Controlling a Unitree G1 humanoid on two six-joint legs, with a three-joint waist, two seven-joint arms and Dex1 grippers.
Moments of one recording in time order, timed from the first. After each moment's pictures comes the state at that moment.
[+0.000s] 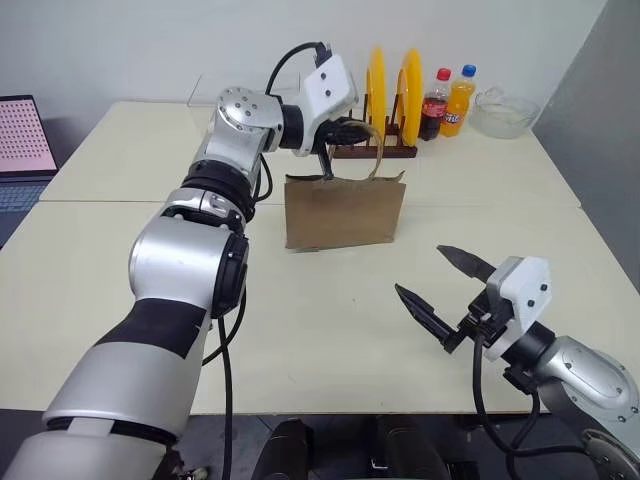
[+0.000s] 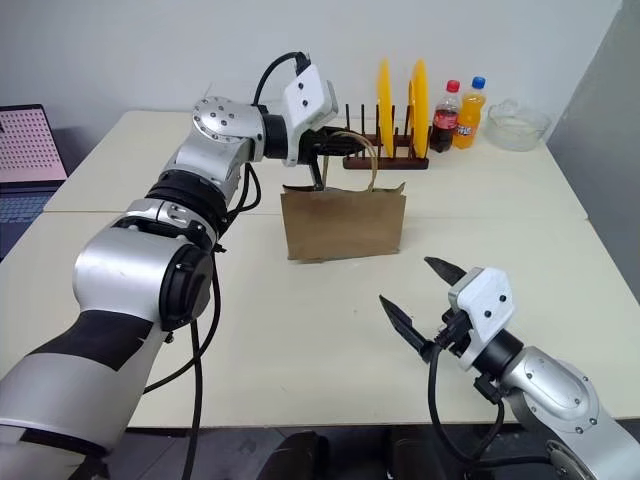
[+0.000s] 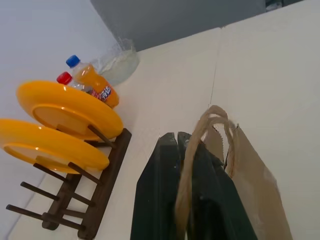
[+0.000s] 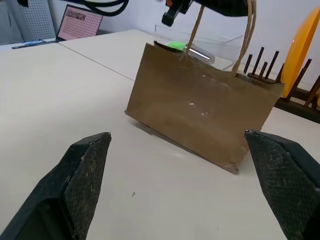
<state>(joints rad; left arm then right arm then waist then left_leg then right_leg) -1.54 0.31 -0.04 1.36 0.17 -0.32 -1.08 0.09 -0.59 -0.05 -0.96 0.57 0.61 0.28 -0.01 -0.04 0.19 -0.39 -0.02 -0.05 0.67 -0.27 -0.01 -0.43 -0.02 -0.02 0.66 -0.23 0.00</state>
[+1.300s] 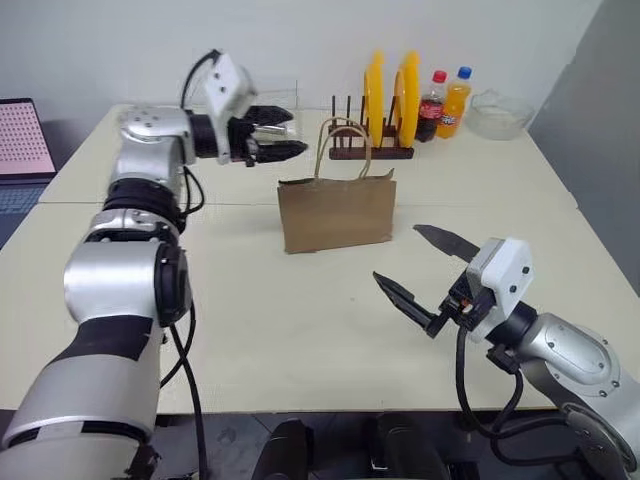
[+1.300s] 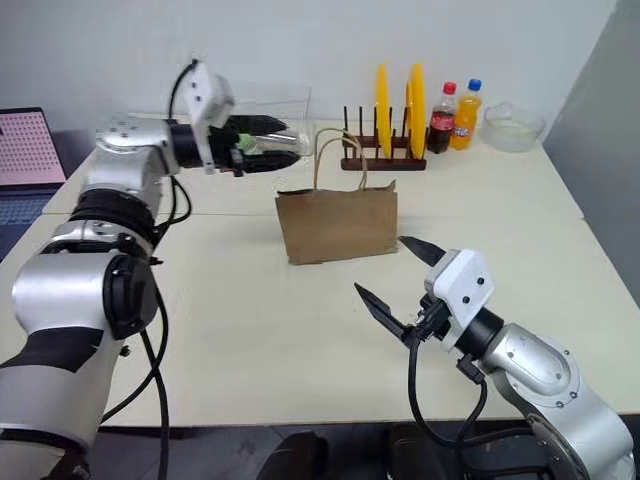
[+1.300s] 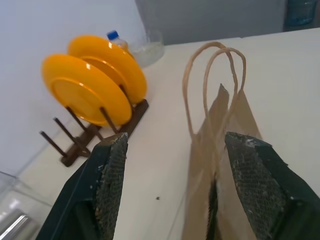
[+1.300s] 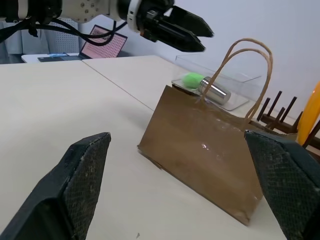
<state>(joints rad) -1.31 0.62 0.12 1.12 -0.01 -0.19 -1.31 -0.09 -0.57 0.02 -0.91 0.51 0.58 0.36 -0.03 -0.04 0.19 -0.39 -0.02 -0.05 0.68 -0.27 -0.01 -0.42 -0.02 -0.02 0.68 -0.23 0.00</state>
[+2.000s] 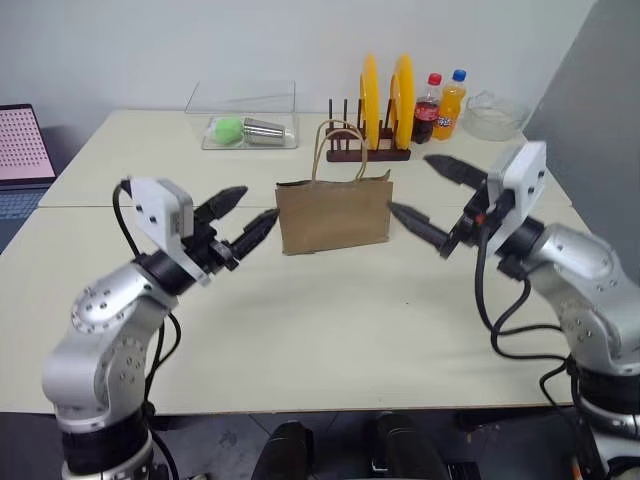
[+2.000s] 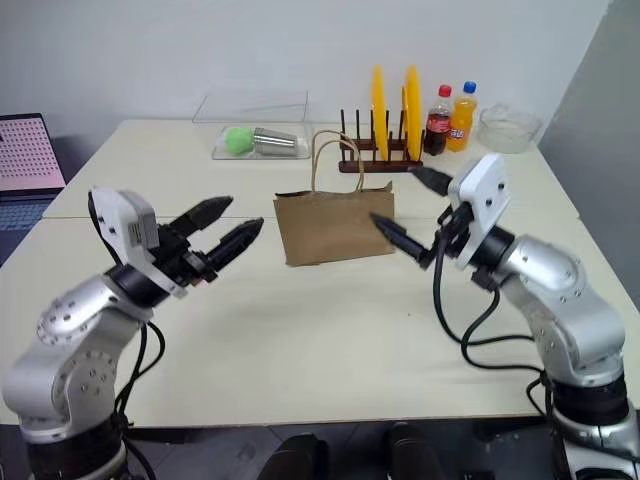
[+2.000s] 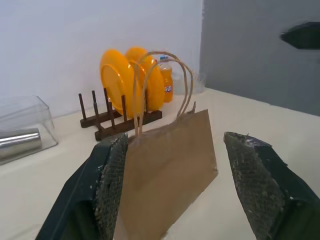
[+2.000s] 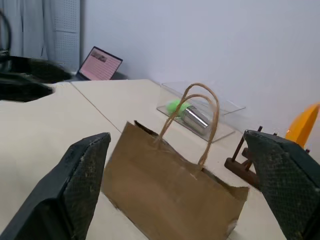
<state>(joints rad) -0.13 0.43 0.35 -0.69 -0.53 0.64 -0.59 -0.60 -0.63 -0.01 -0.36 0.51 0.51 0.62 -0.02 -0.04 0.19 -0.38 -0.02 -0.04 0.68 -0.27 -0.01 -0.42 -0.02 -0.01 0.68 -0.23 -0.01</state>
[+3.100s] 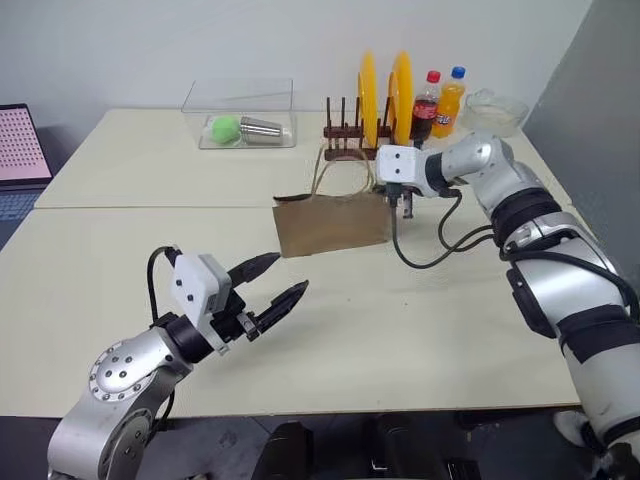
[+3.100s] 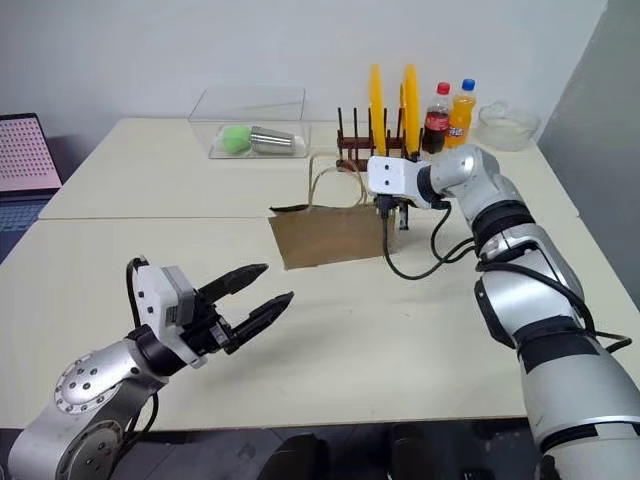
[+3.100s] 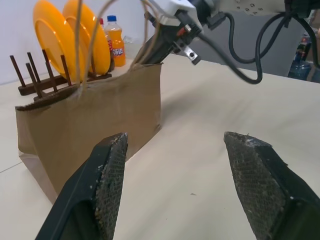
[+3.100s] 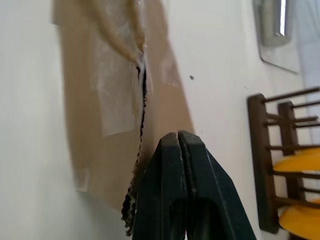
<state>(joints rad) 0.11 0.54 0.20 -0.74 -0.57 0.47 -0.64 -1.42 -0.41 0.39 1.24 -0.29 -0.42 1.14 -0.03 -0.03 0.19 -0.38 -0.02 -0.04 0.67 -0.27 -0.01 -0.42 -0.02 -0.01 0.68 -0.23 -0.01</state>
